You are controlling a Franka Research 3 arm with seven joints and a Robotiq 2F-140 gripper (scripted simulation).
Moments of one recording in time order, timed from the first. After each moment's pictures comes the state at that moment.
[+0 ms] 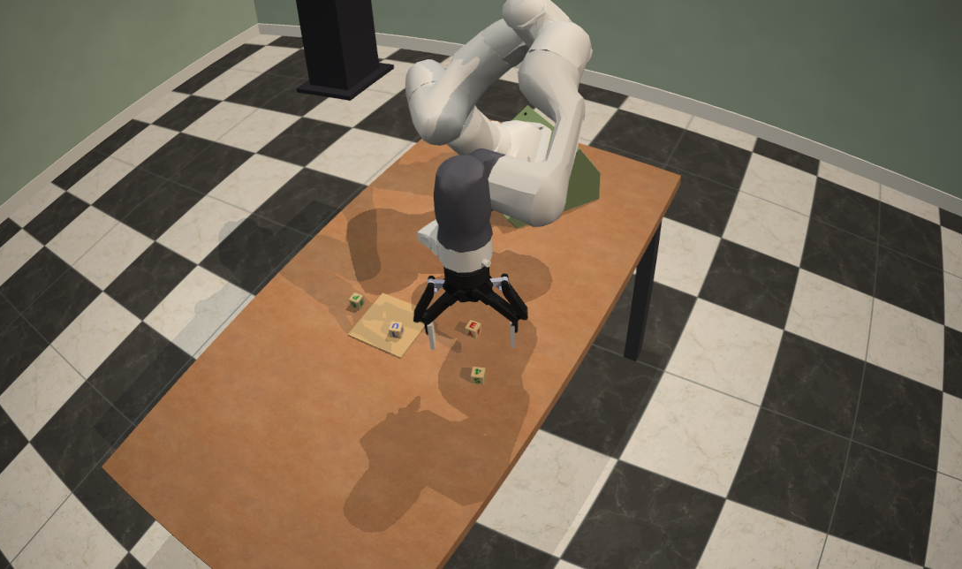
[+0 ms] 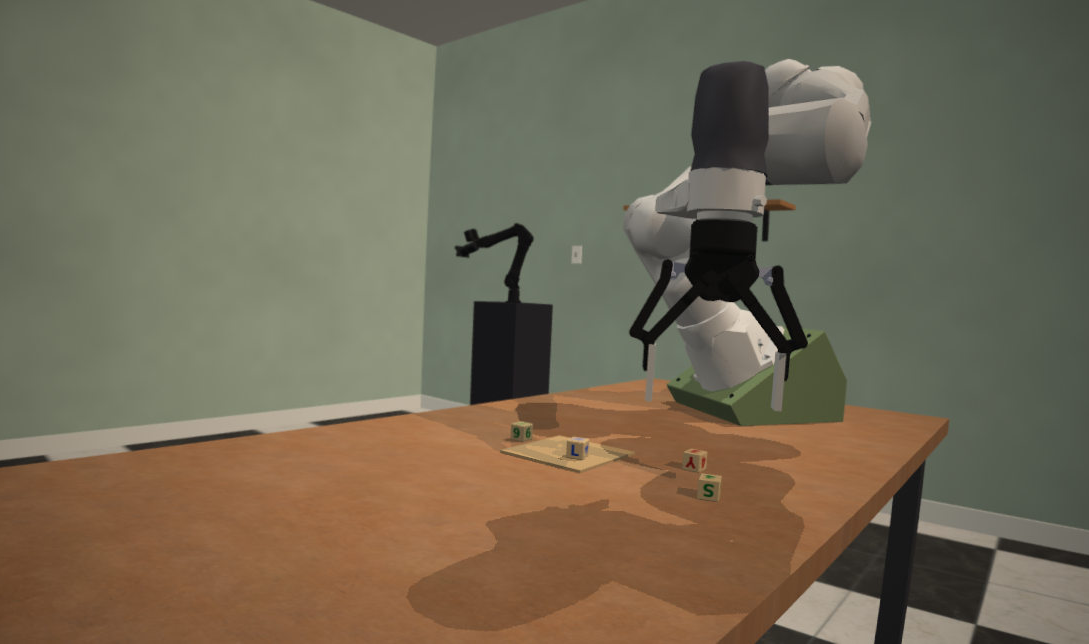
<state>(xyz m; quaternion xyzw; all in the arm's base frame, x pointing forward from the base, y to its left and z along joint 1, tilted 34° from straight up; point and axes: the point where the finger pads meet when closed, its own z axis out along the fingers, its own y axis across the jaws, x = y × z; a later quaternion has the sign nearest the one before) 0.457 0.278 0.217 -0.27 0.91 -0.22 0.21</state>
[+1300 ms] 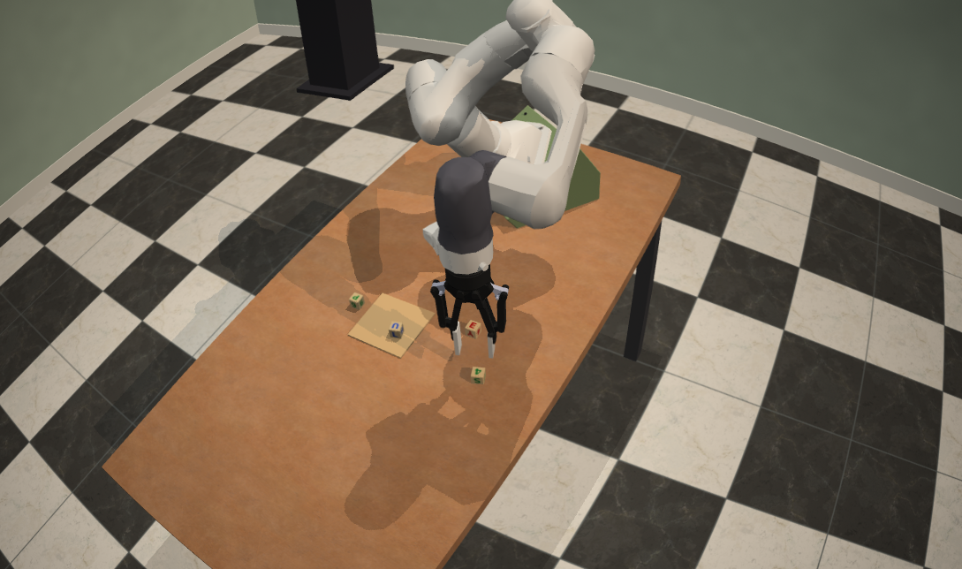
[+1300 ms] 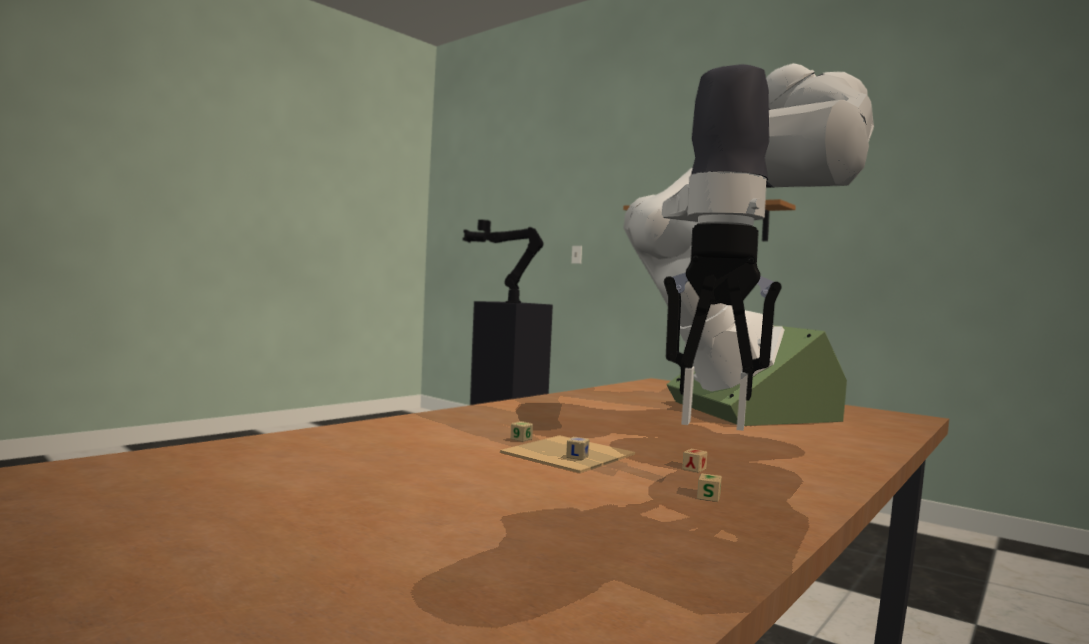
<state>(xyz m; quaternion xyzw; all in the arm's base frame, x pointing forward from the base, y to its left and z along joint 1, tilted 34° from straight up) 0.457 0.278 0.212 -0.20 0.93 -0.20 0.22</state>
